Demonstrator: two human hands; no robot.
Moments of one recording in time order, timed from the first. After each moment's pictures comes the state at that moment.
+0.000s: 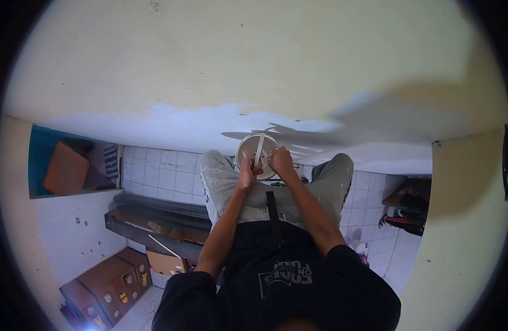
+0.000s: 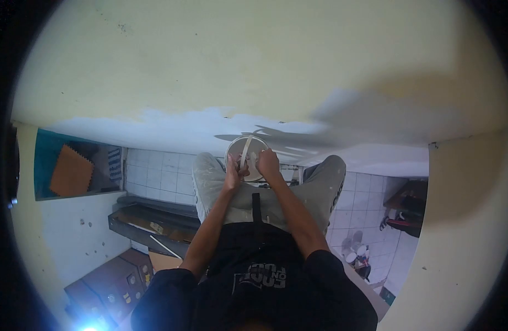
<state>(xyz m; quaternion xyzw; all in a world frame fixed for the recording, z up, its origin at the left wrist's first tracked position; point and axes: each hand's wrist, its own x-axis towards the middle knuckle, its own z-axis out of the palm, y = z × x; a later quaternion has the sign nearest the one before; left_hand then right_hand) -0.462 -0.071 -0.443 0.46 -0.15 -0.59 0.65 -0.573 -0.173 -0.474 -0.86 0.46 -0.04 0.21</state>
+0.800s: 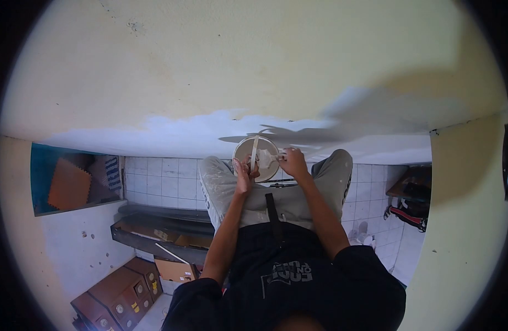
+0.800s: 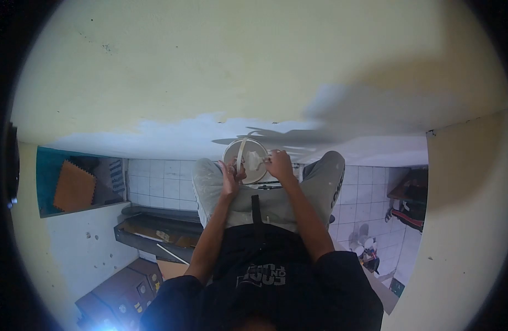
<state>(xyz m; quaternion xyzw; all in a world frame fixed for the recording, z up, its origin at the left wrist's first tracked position) -0.464 -0.067 -0.443 0.44 -0.16 -0.59 0.66 -0.622 -0.185 -0.445 -0.83 0.48 -0.13 0.26</state>
